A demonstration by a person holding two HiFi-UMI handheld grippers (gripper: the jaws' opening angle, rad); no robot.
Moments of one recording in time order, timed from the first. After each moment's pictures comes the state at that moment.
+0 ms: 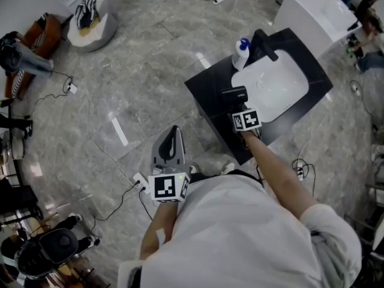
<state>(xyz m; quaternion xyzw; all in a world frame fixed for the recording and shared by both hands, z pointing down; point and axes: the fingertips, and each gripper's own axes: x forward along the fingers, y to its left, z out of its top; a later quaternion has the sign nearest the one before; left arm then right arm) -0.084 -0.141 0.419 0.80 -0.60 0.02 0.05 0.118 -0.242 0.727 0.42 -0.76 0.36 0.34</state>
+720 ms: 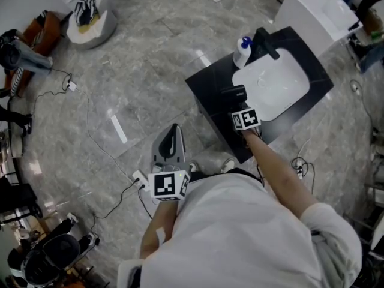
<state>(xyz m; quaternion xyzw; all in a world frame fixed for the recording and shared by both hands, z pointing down) -0.092 -0.146 0.422 0.80 -0.60 0.01 0.07 0.115 -0.243 0.734 0.41 -0.76 0.34 0.37</state>
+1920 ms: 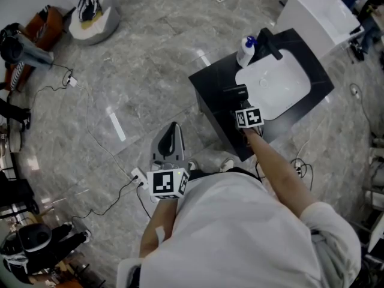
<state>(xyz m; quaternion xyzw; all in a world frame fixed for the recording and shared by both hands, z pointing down) -0.112 -0.135 0.423 0.79 -0.61 0.00 0.08 0.116 -0.242 0.732 0.43 -0.75 0.36 0.34</state>
